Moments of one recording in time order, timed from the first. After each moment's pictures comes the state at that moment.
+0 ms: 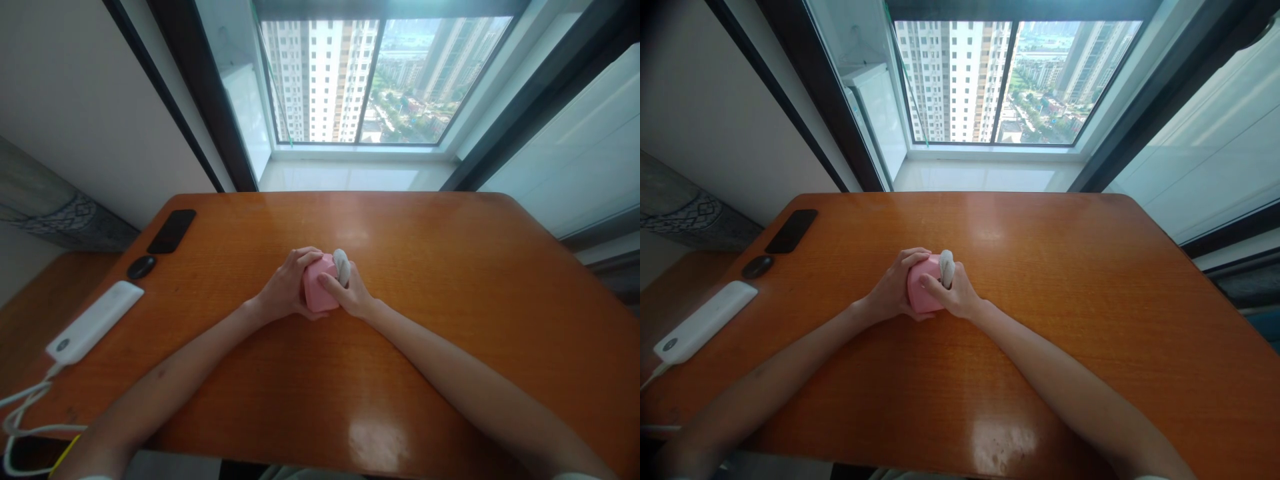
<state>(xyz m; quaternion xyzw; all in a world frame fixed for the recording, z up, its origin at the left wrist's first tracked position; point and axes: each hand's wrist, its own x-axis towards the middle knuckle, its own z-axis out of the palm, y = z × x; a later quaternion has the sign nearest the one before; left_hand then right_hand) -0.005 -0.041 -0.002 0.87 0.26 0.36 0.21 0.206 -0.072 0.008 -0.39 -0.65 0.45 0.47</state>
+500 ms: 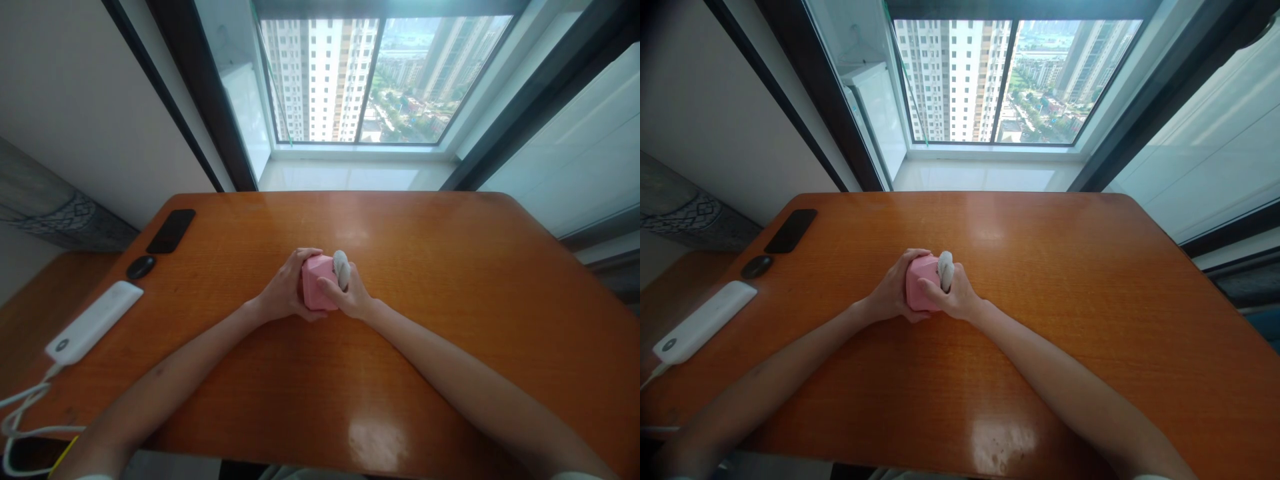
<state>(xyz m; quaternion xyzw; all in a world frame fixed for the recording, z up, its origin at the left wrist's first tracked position) -0.003 -0.045 0.000 0.82 0.30 0.36 0.32 0.208 -0.074 0.010 -0.39 -0.68 0.41 0.47</state>
